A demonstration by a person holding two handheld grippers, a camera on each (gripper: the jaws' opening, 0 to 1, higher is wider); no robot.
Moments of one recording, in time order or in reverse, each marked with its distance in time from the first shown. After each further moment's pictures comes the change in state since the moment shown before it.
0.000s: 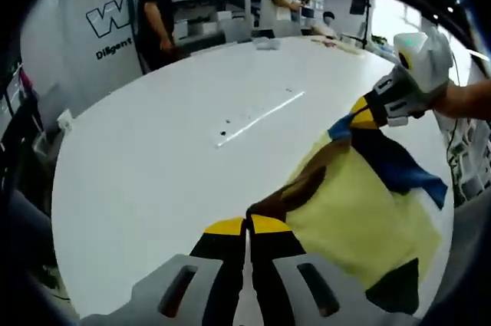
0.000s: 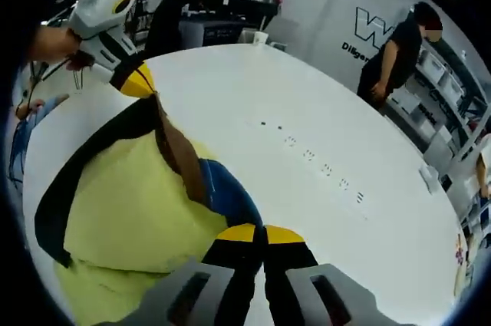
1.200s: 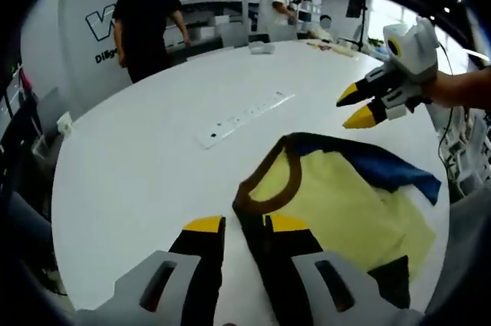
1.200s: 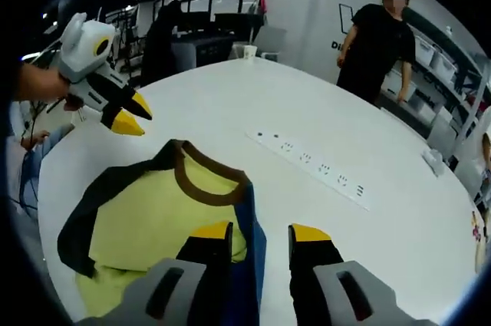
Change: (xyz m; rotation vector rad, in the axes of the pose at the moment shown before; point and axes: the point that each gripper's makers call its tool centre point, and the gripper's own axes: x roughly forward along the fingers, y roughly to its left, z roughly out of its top) left arm -0.031 -0.031 -0.003 0.110 -0.051 -0.019; right arm -0.040 0.013 0.001 0.085 -0.078 0.058
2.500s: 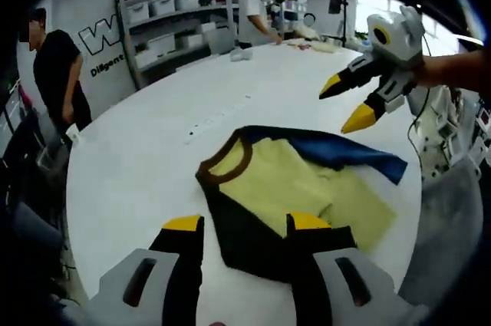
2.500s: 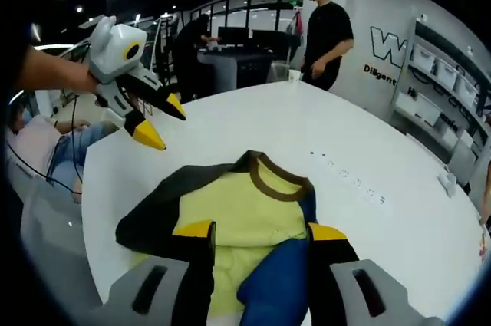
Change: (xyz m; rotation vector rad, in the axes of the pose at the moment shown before) left arm -0.085 -0.063 -0.024 0.036 -0.003 0.004; right arm -0.092 0.087 -0.003 -0.091 -0.092 0.173
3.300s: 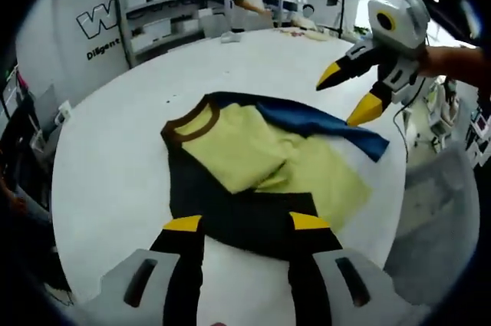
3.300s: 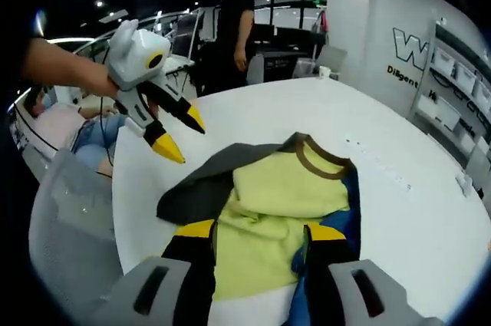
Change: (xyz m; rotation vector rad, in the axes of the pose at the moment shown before) left arm -0.008 -0.064 -0.064 -0.046 0.073 -0.032; right arm -0.022 0.065 -0.041 -0.034 0.020 0.118
